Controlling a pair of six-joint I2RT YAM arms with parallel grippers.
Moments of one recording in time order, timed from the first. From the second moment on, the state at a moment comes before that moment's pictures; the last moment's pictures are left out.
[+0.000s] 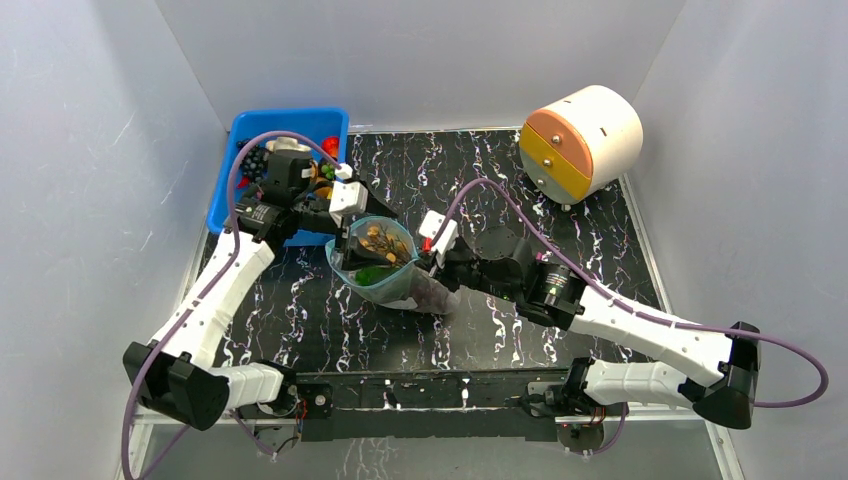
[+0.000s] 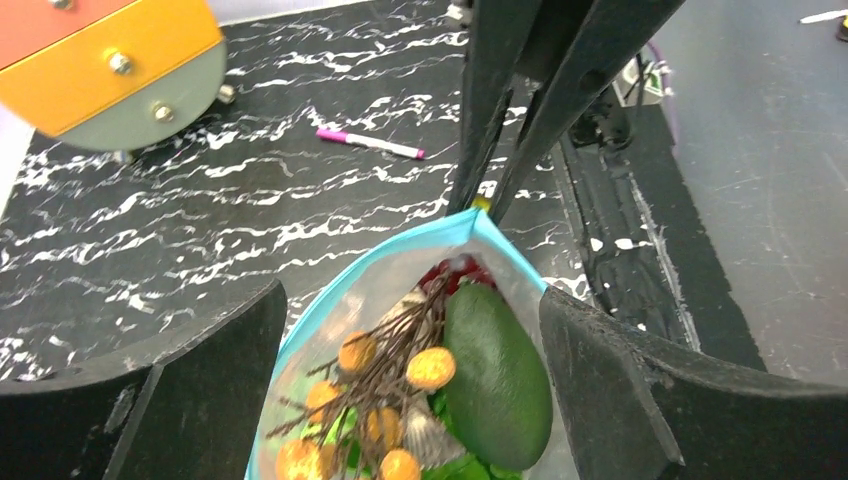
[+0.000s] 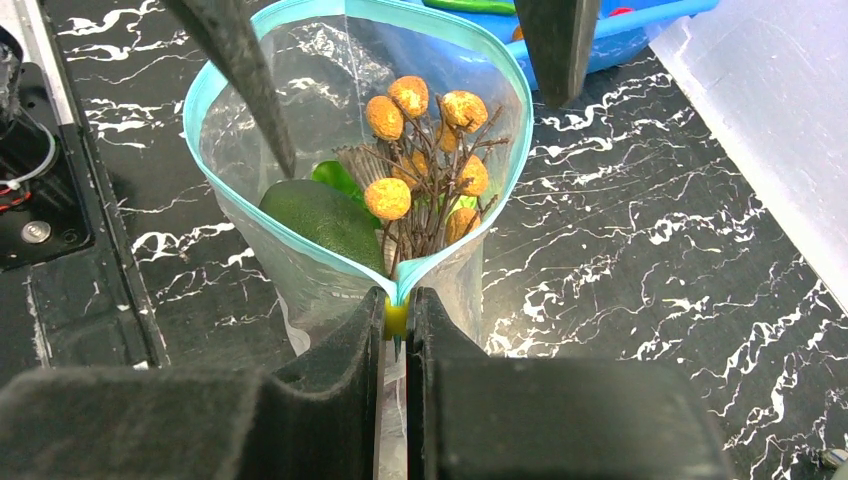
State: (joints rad) left arm -0.33 1.24 1.26 -0.73 1.20 0.78; right arm 1.06 1.07 0.99 -0.19 0.03 -0.23
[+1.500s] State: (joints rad) left arm -0.51 1.19 1.26 -0.74 0.99 0.84; right arm 1.05 1.15 1.12 -0.33 -0.18 -0.26
